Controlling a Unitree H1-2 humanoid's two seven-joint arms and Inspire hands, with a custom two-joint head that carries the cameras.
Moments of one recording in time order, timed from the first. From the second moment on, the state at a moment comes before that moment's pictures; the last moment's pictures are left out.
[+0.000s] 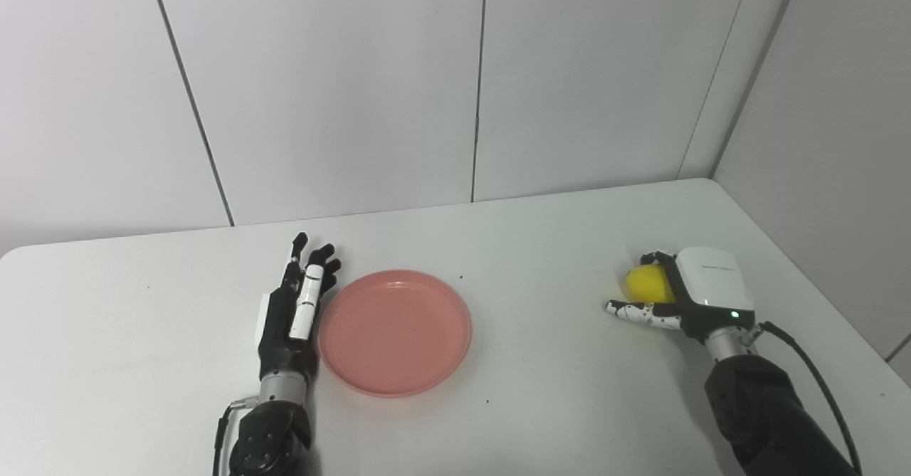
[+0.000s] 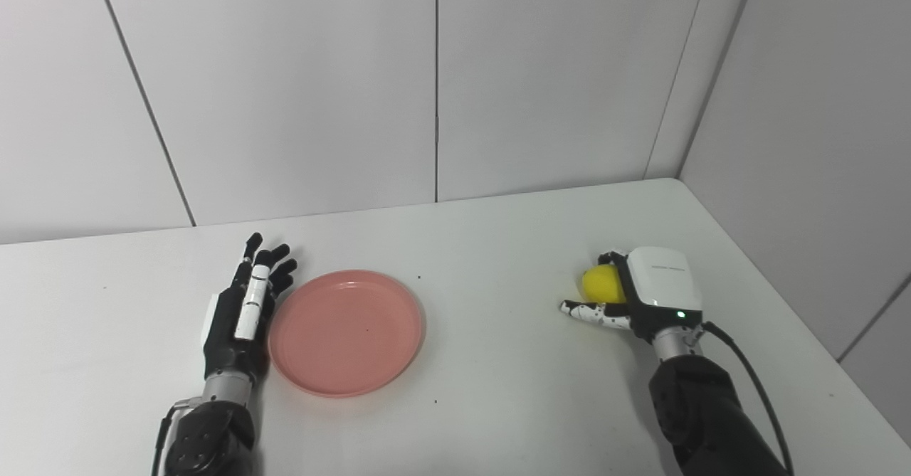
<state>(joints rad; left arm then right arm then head) -0.44 -0.11 0.01 0.48 -0.06 -0.15 0.01 -0.23 -0.50 0.06 0.23 -0.92 0.19 -0.17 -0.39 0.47</state>
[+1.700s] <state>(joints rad) -0.44 -0.12 0.00 0.48 -0.06 -0.15 0.01 -0.25 -0.53 0.13 0.20 -0.75 0.13 -0.23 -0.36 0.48</state>
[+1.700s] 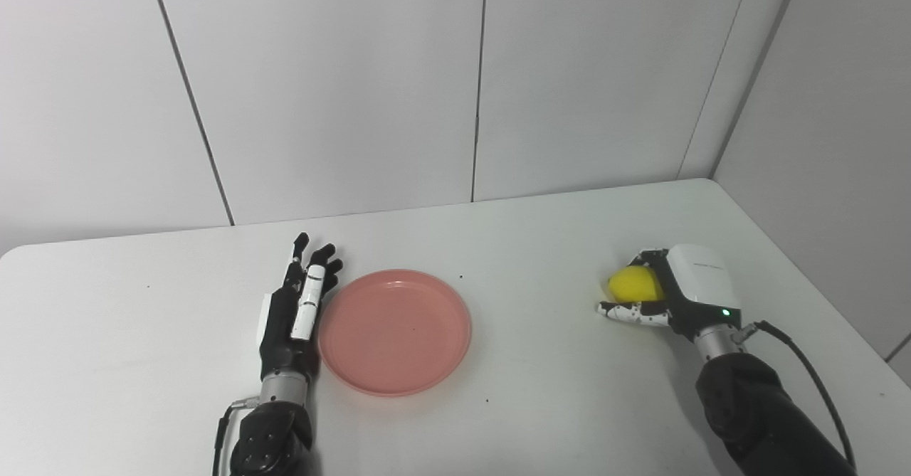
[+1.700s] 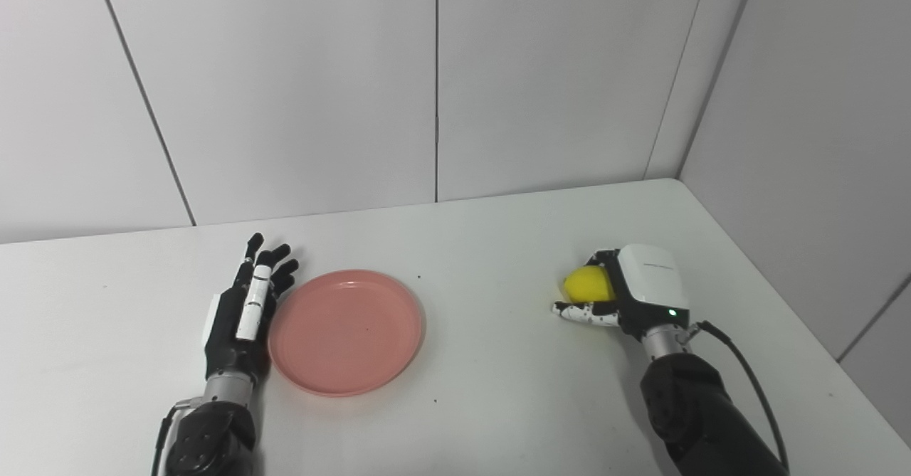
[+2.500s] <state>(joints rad) -0.42 -0.17 -0.02 0.46 -0.05 -0.14 0.02 -0.29 -0.51 0.13 0.06 -0.72 0.13 -0.12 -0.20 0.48</state>
